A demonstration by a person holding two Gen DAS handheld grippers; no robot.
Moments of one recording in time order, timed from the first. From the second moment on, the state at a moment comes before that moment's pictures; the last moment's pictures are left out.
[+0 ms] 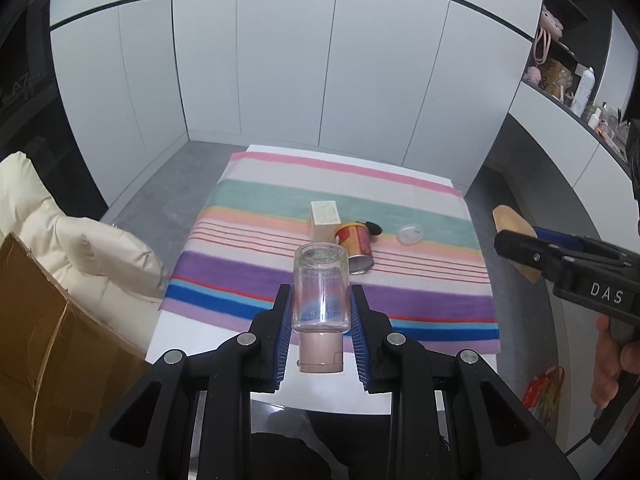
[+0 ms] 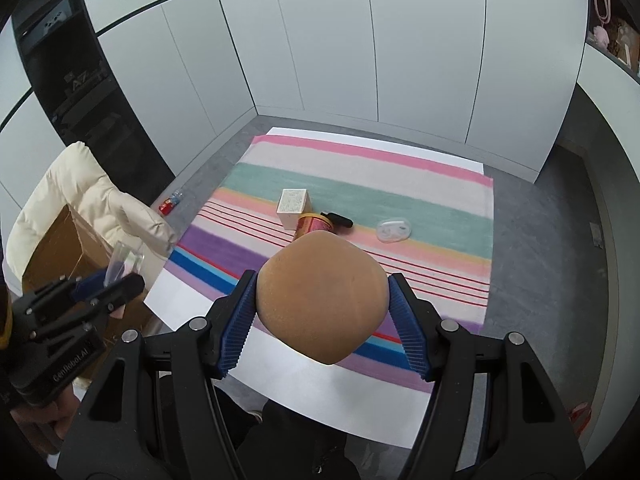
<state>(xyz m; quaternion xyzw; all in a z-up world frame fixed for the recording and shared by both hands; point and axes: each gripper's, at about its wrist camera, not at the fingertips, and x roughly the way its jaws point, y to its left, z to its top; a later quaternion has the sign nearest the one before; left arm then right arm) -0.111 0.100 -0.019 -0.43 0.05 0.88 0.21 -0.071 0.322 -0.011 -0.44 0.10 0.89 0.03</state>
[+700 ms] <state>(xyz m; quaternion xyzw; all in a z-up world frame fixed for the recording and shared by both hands) -0.123 0.039 -0.017 -0.42 0.02 0.89 0.16 -0.113 0.236 -0.017 -0.44 0.04 0.90 -0.03</state>
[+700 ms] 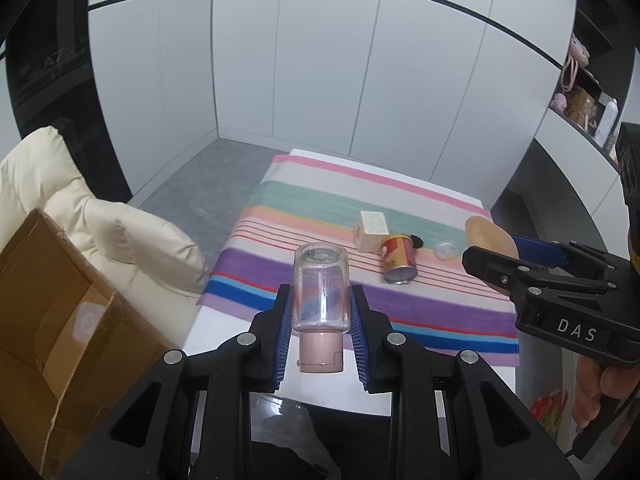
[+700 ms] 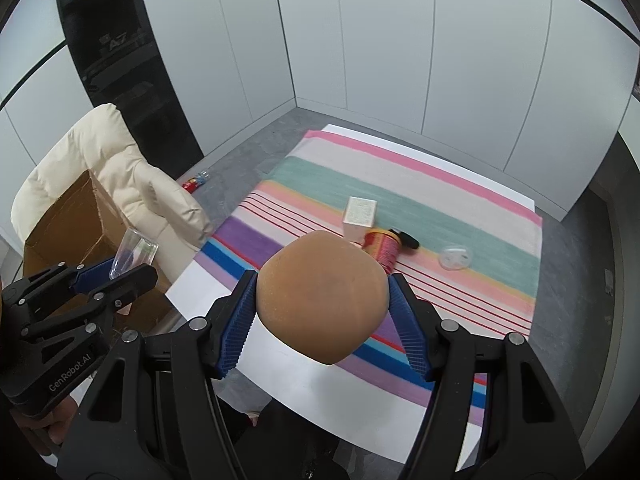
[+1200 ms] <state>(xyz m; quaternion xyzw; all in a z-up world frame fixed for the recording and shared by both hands) -0.128 -0.018 -0.016 -0.42 -0.01 0.90 0.12 -0.131 0.182 -0.013 -0.43 0.01 0.90 -0.07</state>
